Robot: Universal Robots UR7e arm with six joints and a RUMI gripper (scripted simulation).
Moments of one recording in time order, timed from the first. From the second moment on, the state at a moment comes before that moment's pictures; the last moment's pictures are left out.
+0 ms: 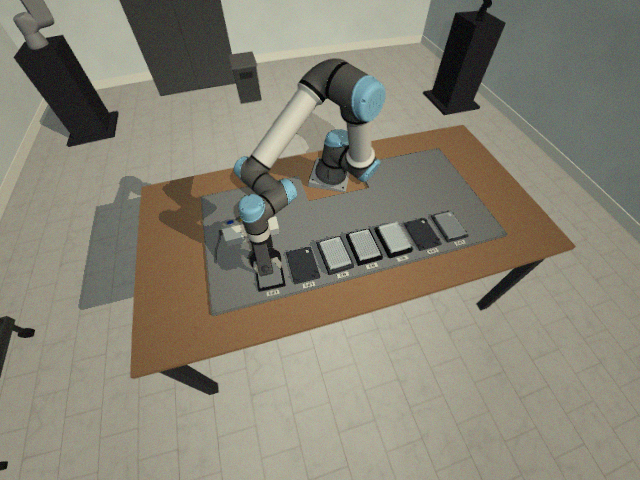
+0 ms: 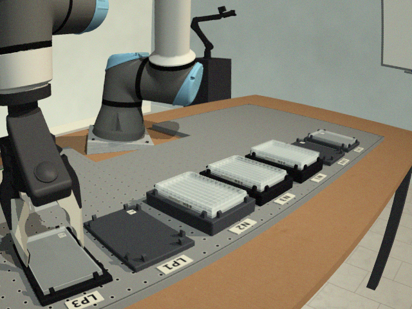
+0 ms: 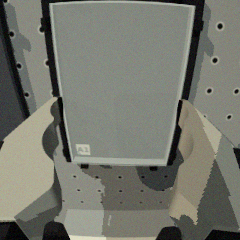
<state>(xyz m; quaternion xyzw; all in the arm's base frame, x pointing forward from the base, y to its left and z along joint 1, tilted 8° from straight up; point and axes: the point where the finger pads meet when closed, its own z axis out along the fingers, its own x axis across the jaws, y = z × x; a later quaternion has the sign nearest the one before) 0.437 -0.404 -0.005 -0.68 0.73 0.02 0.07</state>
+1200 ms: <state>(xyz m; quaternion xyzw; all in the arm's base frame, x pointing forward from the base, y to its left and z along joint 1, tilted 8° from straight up) 0.435 -0.407 0.019 -0.68 0.73 0.02 0.07</state>
